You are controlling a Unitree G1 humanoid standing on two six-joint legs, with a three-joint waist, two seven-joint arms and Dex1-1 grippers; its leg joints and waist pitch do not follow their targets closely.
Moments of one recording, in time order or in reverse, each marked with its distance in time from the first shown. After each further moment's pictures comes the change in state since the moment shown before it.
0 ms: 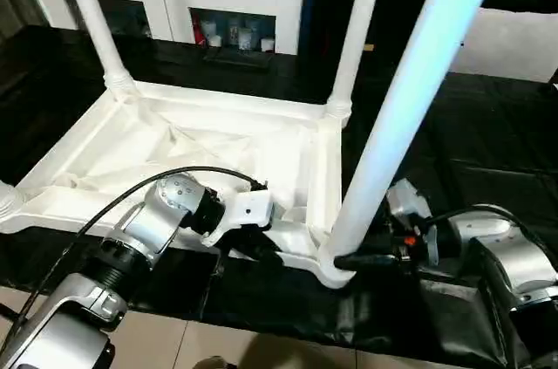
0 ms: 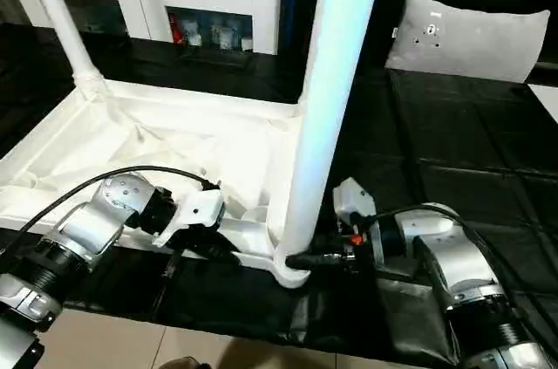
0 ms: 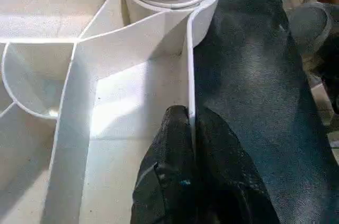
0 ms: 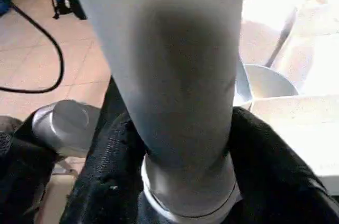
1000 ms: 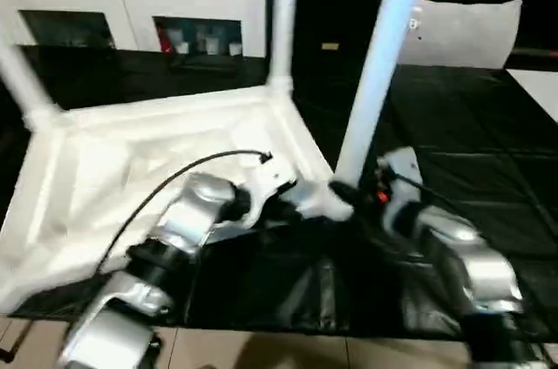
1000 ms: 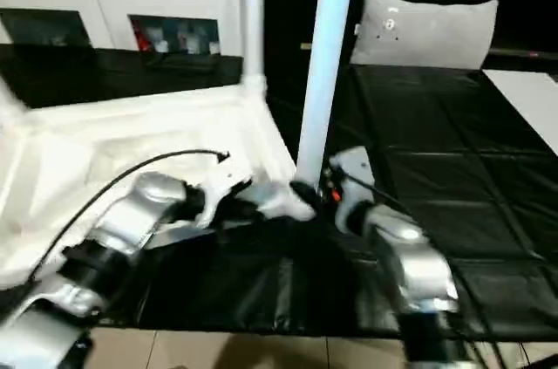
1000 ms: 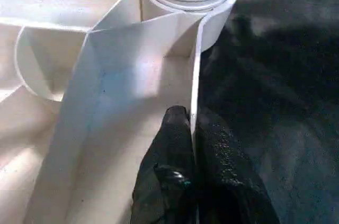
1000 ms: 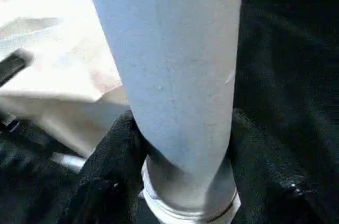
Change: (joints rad) left arm -0.041 -0.285 0.153 0.018 0.067 0.473 0.579; right arm 0.007 0.424 -0.229 -0.078 -0.147 0.256 -0.964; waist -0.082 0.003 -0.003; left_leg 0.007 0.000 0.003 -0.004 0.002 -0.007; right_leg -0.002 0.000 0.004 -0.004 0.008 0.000
